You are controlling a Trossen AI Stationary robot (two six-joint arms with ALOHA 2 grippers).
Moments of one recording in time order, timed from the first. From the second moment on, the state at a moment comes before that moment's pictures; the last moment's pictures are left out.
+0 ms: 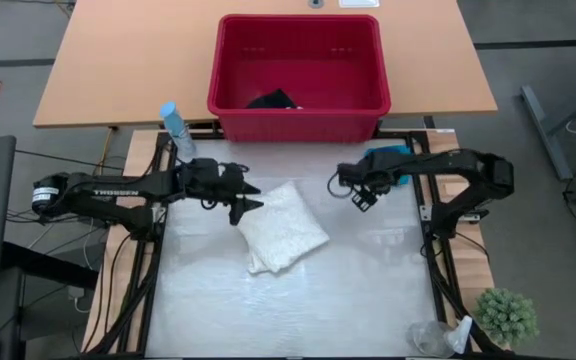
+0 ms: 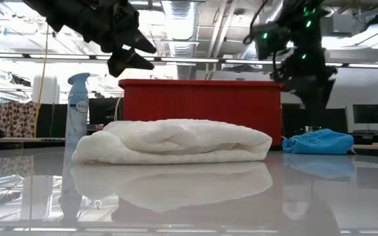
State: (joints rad) left arm 0.21 1.11 0.68 0.02 0.13 -0.33; right arm -0.26 1.49 1.07 -1.28 0.34 0.61
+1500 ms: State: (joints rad) left arm 0.38 1.11 0.71 -0.13 0.05 -0.41; right arm -0.56 1.90 1.11 -1.11 0.29 0.37
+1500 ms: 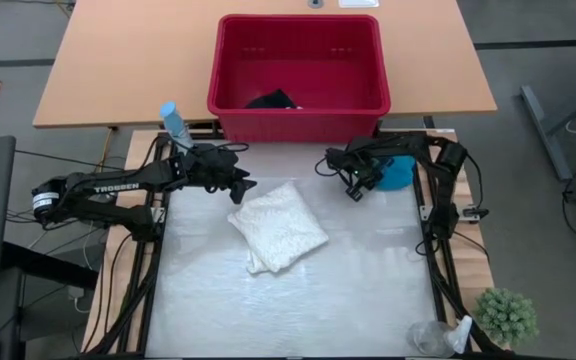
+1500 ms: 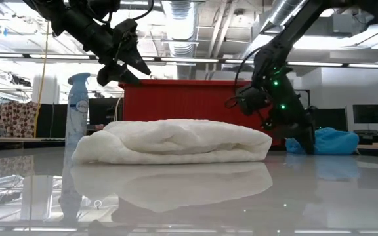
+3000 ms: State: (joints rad) left arm 0.38 1.11 0.71 -0.15 -0.04 -0.45; right arm -0.13 1.84 1.68 -1.04 0.17 0.46
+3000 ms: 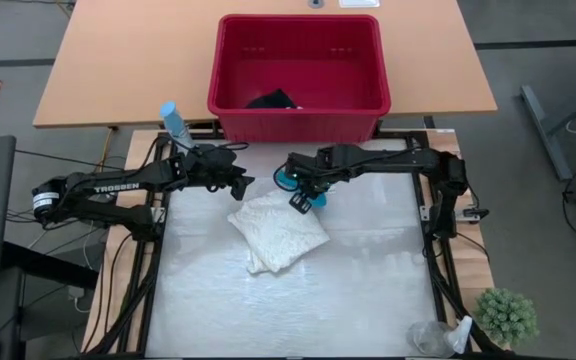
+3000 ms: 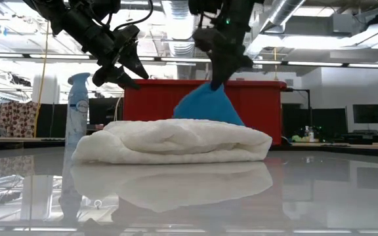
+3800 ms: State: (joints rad) left arm 0.38 1.11 0.71 -0.18 -0.03 -0.43; right arm 0.10 1.98 1.83 -0.95 0.18 0.25
